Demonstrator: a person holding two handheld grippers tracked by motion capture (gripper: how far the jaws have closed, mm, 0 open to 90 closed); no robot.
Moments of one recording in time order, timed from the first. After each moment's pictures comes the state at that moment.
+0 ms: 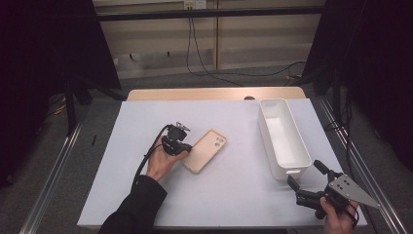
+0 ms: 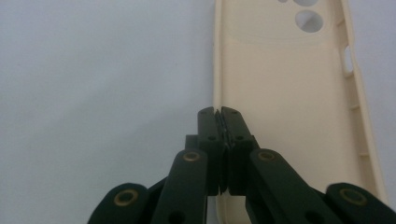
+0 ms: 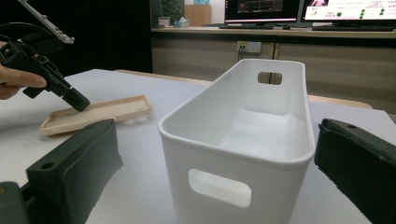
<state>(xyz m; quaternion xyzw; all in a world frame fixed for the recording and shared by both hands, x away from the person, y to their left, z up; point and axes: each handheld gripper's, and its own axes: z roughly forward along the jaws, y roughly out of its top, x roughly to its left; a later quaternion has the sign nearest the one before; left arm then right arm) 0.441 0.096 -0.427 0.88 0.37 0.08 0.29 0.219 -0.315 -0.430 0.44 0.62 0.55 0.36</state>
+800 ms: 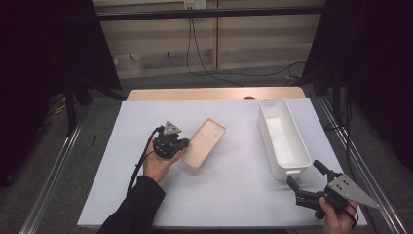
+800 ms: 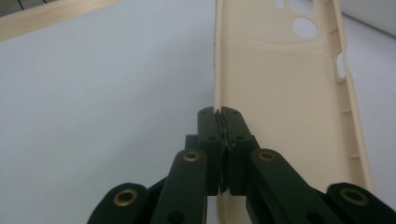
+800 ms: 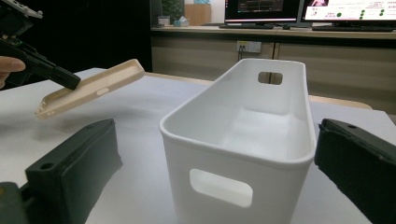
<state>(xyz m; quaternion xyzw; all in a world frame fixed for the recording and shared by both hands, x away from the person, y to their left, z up) 0.416 0.117 -0.412 0.83 0.36 0.16 0.40 0.219 -0.313 -0.429 0.43 0.62 0.55 0.36</state>
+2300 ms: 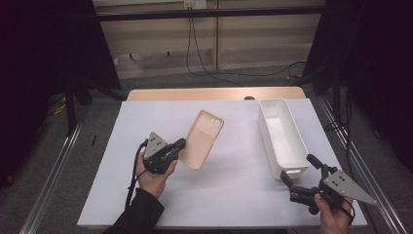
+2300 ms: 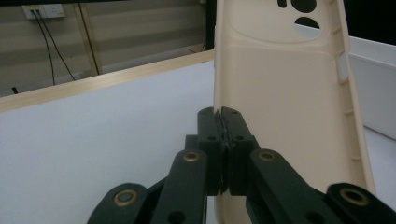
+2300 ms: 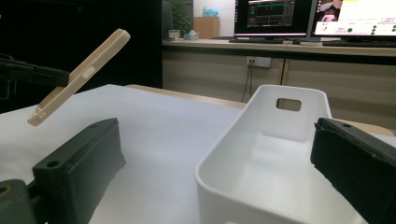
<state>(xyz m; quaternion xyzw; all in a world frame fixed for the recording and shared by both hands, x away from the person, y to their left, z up) 0.354 0.134 -0.396 0.74 0.34 0.22 0.53 0.224 -0.291 -0.405 0.41 0.61 0.57 0.36</state>
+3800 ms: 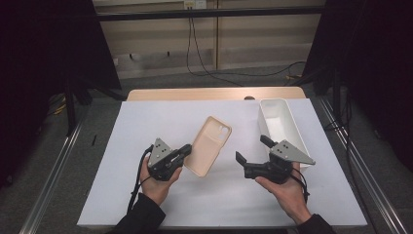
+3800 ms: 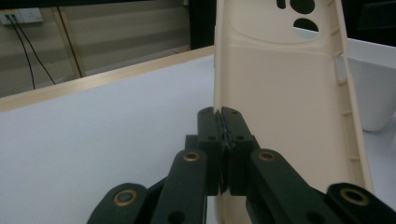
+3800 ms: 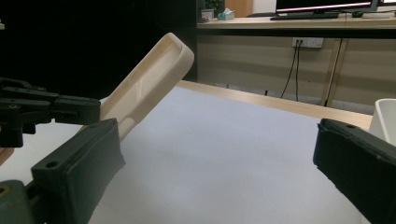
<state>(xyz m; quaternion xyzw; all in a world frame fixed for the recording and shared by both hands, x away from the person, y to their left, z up) 0.339 0.119 -0.398 0.75 0.31 0.21 0.54 0.296 -0.197 -0.385 0.41 0.65 0.57 0.28</state>
